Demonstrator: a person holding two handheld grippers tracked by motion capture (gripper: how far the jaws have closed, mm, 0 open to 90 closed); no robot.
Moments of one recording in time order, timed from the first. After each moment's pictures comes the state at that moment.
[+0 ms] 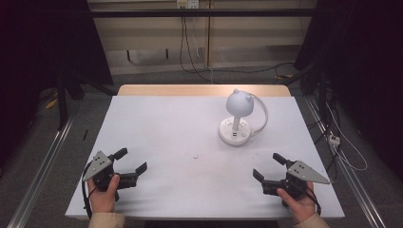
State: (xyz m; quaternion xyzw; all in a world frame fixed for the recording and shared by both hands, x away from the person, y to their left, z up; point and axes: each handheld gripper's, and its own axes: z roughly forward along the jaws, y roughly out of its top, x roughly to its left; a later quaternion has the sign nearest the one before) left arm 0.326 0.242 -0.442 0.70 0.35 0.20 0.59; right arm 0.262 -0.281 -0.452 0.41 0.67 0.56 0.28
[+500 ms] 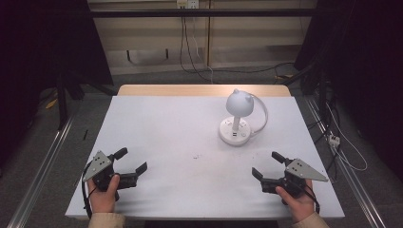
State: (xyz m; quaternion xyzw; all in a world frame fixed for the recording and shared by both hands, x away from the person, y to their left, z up) left arm 0.326 0.240 -0.440 0.70 0.35 0.20 0.59; right arm 0.267 -0.280 -0.449 0.41 0.67 0.55 0.28
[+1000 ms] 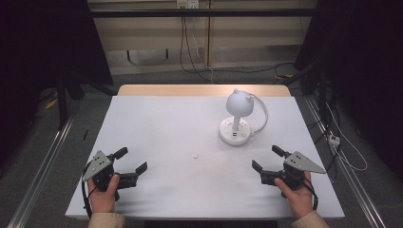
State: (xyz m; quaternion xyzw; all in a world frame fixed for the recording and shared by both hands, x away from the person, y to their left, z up) left arm 0.326 0.240 -0.439 0.70 0.35 0.20 0.60; right arm 0.285 -0.281 -0.444 0.41 0.67 0.54 0.30
